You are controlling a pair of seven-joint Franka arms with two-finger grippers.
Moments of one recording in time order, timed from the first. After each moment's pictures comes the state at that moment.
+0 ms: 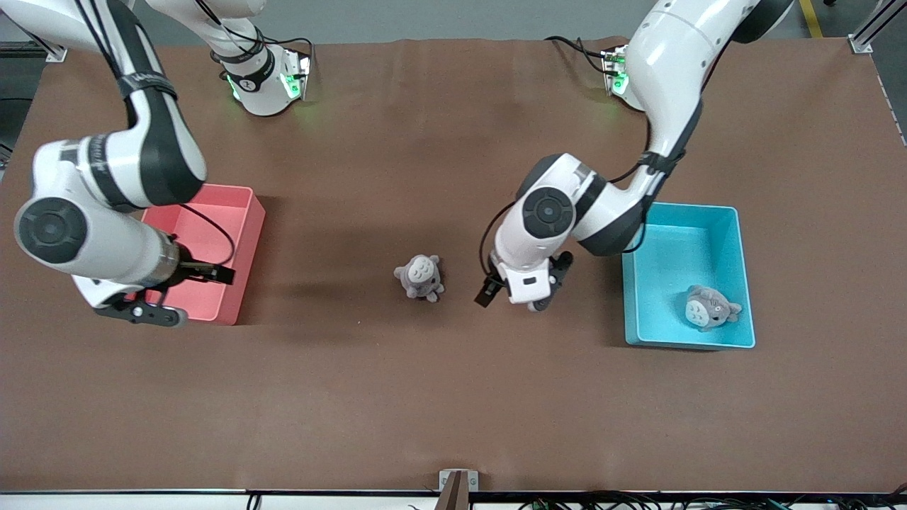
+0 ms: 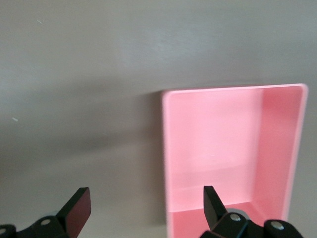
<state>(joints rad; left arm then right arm) -0.43 0.72 -0.31 -1.41 0.06 2.24 -1.76 -0.10 0.32 0.24 -1.61 -0.16 1.74 0.30</state>
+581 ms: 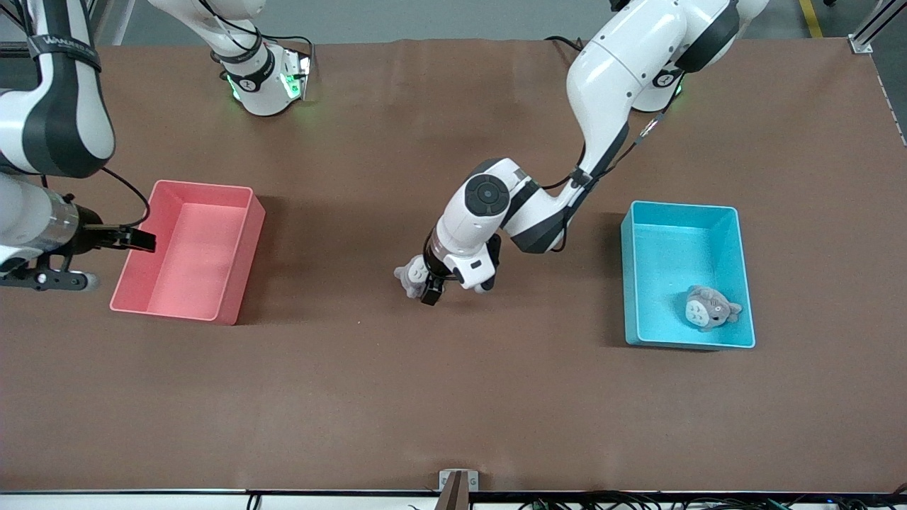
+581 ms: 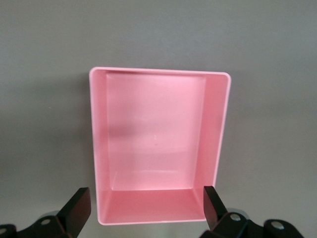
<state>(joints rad) -0.58 0.88 -0.29 -1.31 0.06 2.48 -2.13 -0.12 0.17 0.05 -1.71 -0.12 1.71 0.03</state>
